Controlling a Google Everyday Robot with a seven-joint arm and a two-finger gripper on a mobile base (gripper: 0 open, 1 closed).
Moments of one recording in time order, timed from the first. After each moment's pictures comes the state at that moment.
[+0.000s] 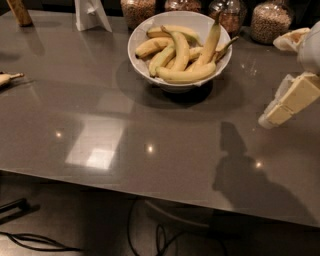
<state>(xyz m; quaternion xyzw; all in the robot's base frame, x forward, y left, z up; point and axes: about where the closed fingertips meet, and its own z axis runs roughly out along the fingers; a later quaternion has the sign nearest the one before) 0.490 -0.204 0.973 -0.57 0.76 0.03 0.32</state>
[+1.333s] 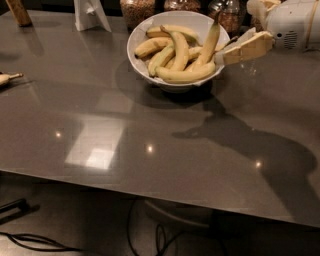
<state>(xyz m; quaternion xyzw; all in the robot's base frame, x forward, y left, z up) 0.617 -0.158 1.019 -0.45 0.66 0.20 0.57</state>
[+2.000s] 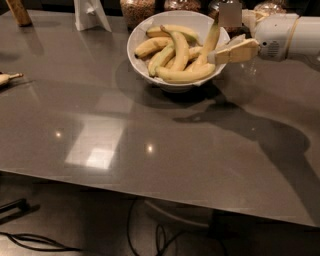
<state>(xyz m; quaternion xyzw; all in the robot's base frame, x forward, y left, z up) 0.659 -0.157 0.994 -0.41 0.65 0.24 0.60</state>
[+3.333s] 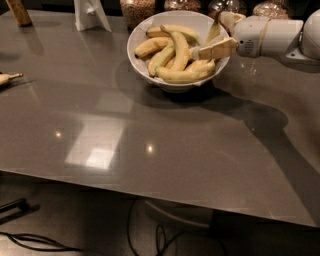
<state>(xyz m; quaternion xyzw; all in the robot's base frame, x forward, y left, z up) 0.715 -0.125 0.971 -0.41 0.63 0.27 0.60</state>
